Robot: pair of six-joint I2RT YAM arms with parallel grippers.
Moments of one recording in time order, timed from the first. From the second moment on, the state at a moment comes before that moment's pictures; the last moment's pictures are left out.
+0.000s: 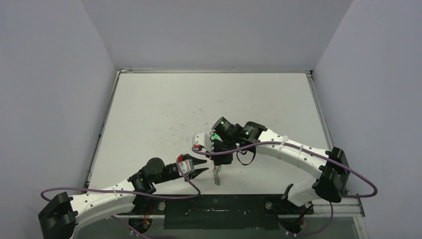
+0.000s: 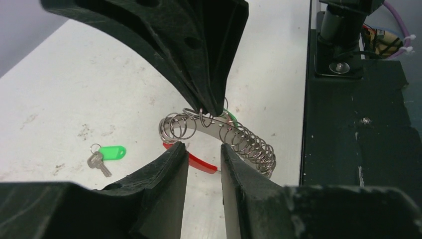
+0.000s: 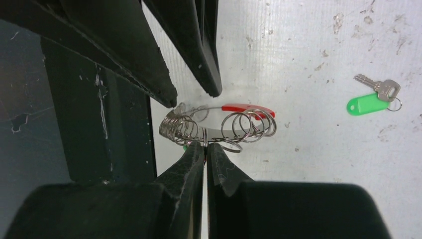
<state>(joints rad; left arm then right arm) -1.00 0.67 0.11 0.55 0.27 0.14 1.00 1.43 1.20 -0.85 -0.37 -0.44</state>
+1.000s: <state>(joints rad) -1.01 0.99 0.15 0.78 0.33 0.12 1.02 1.48 1.24 -0.88 -0.37 -0.41</state>
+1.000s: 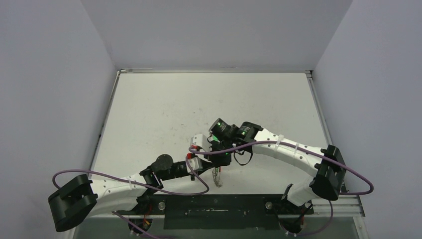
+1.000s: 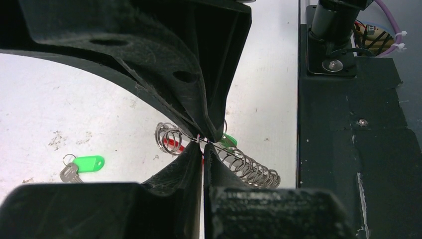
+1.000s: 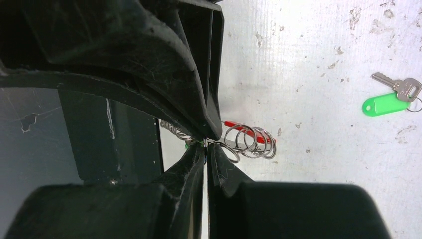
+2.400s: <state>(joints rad) -1.01 0.93 0.11 0.98 0.31 0.07 0.83 0.98 0.72 -0.19 -0.72 -0.41</state>
